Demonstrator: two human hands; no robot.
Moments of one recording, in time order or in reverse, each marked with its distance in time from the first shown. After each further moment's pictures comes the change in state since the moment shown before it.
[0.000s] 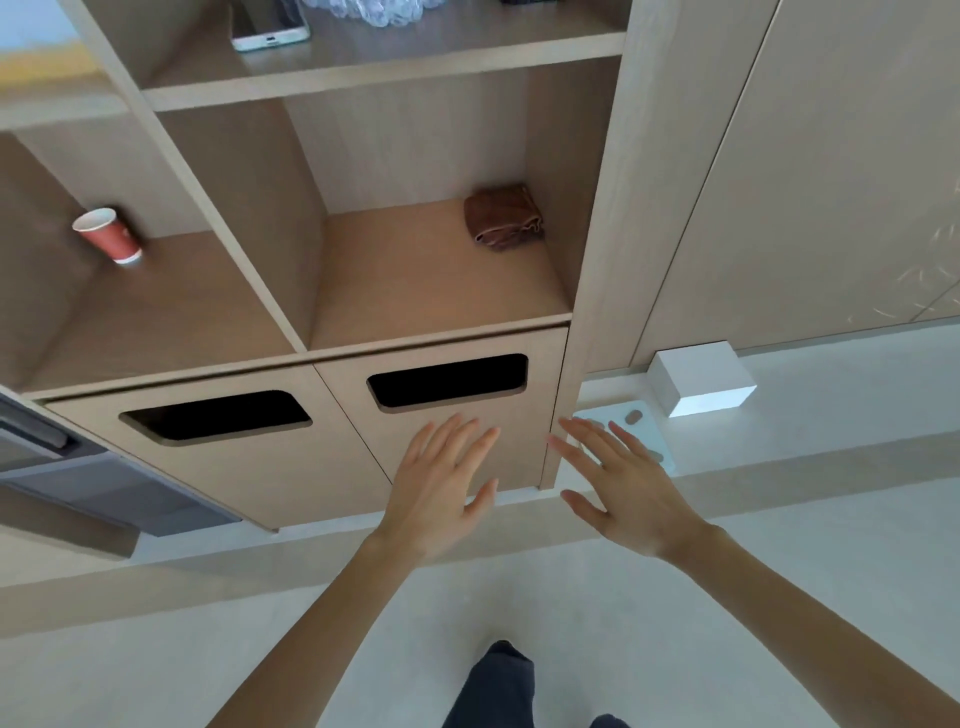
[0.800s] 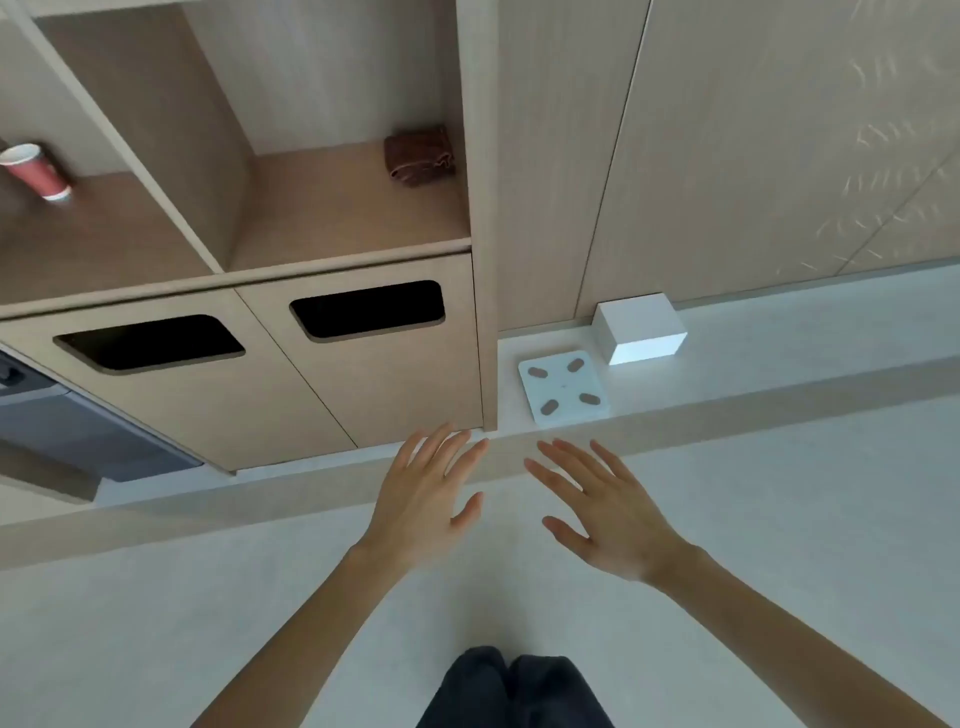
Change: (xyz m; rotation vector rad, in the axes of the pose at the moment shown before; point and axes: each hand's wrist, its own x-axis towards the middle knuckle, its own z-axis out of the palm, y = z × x) left_hand -0.089 0.194 0.022 0.034 -0.071 0.038; right_hand -0.219 0.014 -0.026 -0.043 -0.104 0.010
